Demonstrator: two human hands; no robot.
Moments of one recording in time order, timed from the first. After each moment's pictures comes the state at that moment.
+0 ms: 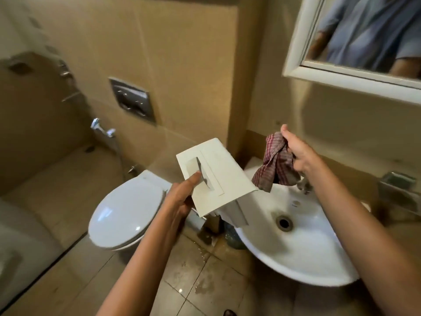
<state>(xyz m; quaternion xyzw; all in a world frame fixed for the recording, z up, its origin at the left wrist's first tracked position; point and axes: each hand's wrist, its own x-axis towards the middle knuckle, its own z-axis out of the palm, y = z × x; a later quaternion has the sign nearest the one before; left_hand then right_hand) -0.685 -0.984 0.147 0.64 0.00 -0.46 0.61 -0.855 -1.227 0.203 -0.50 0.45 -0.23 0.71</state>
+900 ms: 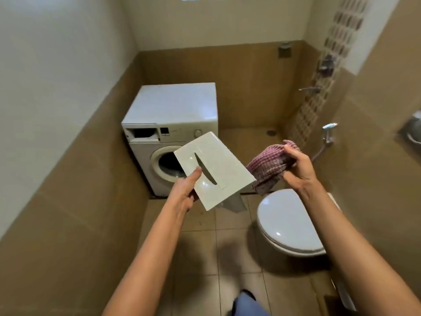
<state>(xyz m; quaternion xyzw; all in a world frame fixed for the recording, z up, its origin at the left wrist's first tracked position) -0.474 -0.448 0.154 0.55 0.30 -0.06 0.78 -0.412 -0.719 0.161 -0.43 0.13 0.07 0.89</state>
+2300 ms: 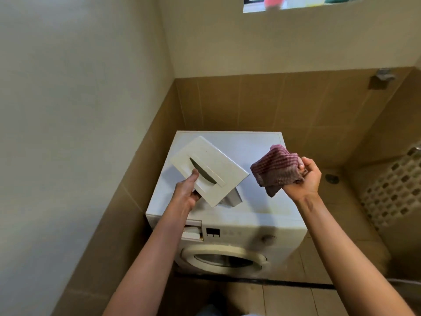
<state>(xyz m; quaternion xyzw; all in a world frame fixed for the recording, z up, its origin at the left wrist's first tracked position) 0.099 -0.109 0.134 0.48 0.36 0.00 0.80 0.175 -0.386 0.121 -0.21 0.11 0.12 0.96</state>
